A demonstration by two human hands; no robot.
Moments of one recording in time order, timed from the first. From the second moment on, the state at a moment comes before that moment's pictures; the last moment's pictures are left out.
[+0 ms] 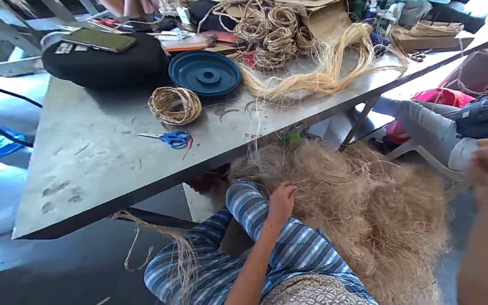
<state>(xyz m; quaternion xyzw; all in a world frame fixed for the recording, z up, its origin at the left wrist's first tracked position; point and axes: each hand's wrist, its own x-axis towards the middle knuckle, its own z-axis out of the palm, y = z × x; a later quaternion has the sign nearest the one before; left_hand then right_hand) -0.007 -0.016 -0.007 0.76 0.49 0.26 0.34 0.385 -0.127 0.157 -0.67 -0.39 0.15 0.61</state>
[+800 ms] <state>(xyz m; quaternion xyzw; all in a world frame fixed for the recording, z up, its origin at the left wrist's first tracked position) -0.079 -0.099 0.066 0.16 0.37 0.50 0.77 0.109 -0.069 0.061 -0.48 -0.48 0.48 0.56</state>
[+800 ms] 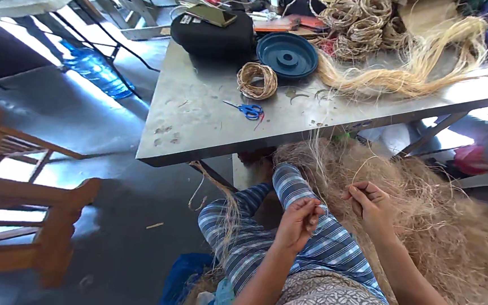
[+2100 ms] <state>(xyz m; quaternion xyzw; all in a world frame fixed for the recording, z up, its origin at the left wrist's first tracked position) -0.022 -0.057 0.079 0.14 0.42 0.50 0.74 0.150 -0.121 0.025 -0.60 -0.60 0.50 0.20</state>
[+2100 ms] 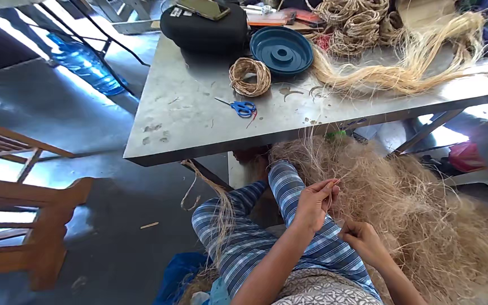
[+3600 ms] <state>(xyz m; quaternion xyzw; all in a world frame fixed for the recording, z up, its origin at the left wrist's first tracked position) -0.229 -0.098 0.108 0.36 0.37 0.75 0.42 0.214 -0.099 0.010 -0.54 -0.62 0.50 0.27</state>
